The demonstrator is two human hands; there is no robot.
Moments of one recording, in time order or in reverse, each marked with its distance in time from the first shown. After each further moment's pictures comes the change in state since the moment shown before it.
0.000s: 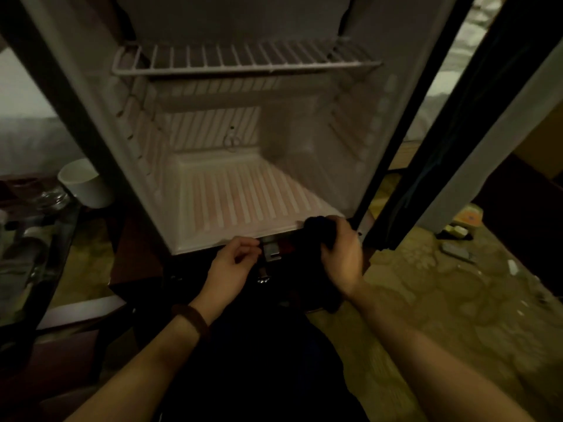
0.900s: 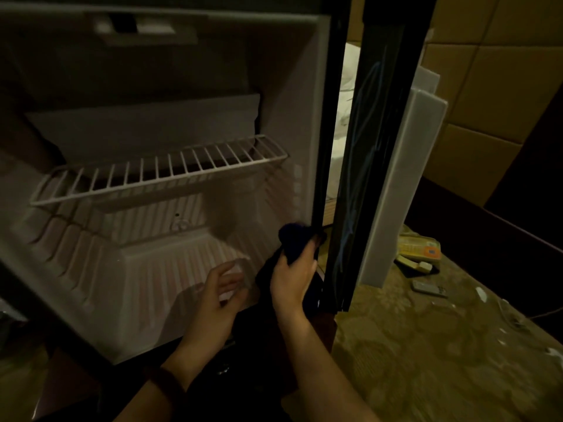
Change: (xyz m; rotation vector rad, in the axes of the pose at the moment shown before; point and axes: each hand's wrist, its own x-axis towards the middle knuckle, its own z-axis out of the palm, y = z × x) left_hand 0.021 0.083 0.053 -0.020 -0.046 0.244; right_hand 0.065 -0.070 -0.032 0.491 0.394 0.428
